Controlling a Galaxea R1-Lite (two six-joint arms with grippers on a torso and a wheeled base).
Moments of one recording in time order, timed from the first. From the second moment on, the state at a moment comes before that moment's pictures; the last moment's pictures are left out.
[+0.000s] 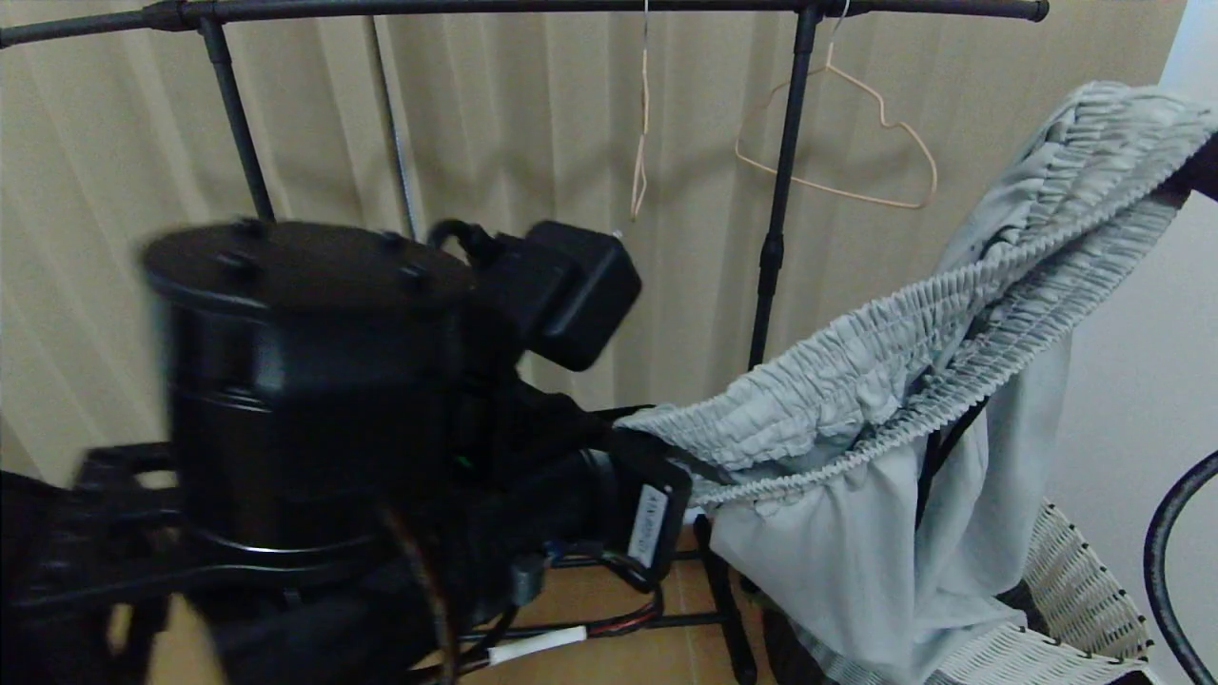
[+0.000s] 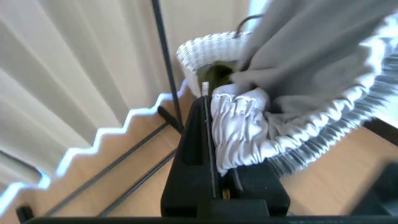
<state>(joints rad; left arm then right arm) -1.01 1.53 -0.96 -0.31 0.29 -0.05 0.48 1.13 -0.95 -0.33 0.26 0.01</state>
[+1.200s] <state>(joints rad) -0.73 1.32 -1.05 -0.21 0.18 0.11 0.34 1.29 -1.00 -0.33 0.20 0.00</state>
